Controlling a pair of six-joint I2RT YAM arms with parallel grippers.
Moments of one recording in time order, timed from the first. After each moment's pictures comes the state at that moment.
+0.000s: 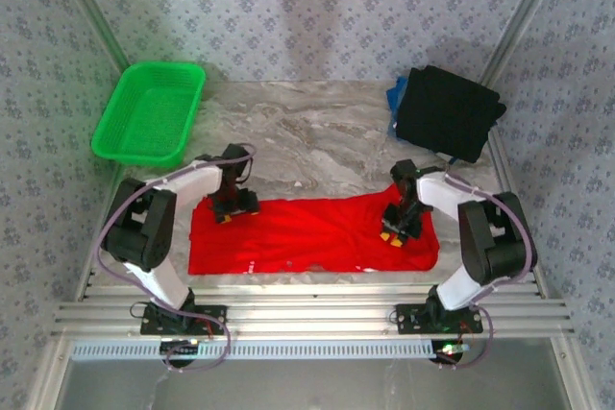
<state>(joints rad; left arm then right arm) -0.36 1.70 0.99 -0.79 0.05 -0.65 0.25 1.61 0.86 -0.89 -0.23 0.77</state>
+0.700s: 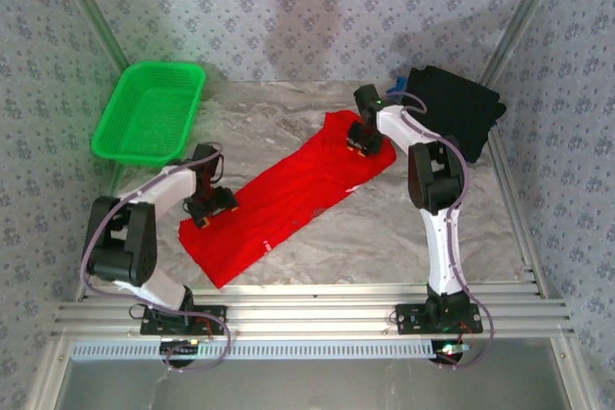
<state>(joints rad) -0.21 1.53 0.92 -0.81 0.05 -0.73 0.30 2.29 1.91 -0.83 -0.12 0.74</state>
